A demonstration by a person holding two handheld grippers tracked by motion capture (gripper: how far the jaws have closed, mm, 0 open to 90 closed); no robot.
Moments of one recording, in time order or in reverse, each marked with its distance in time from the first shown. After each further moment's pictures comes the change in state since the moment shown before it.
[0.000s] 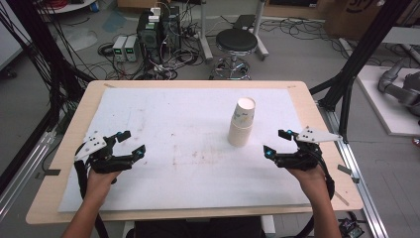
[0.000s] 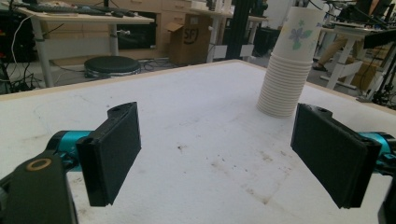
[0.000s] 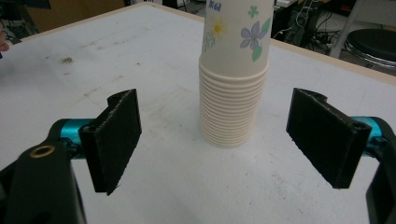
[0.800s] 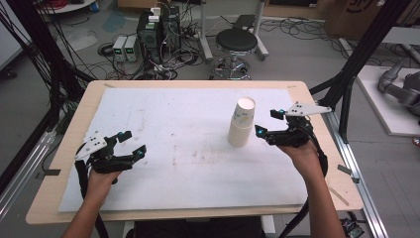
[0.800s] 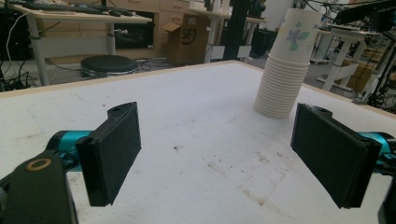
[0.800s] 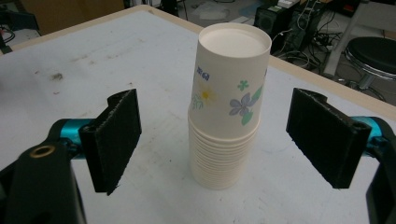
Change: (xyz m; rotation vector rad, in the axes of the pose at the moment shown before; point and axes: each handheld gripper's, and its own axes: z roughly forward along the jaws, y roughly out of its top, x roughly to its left) left arm 0.000 -0.001 0.001 -0.003 -0.010 -0.015; right arm -0.009 0.057 0.026 0.040 0.000 -0.033
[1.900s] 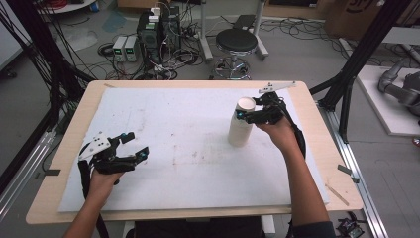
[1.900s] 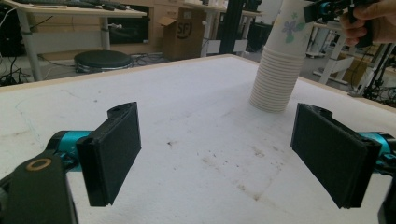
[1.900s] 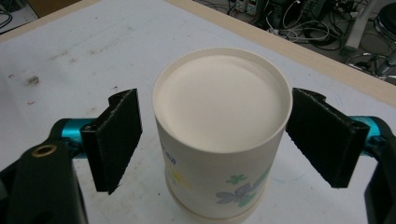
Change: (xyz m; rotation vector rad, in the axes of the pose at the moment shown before) left arm -0.003 -0.002 0.004 0.023 -0.016 0.009; right arm -0.021 0.035 0.079 0.131 0.040 0.043
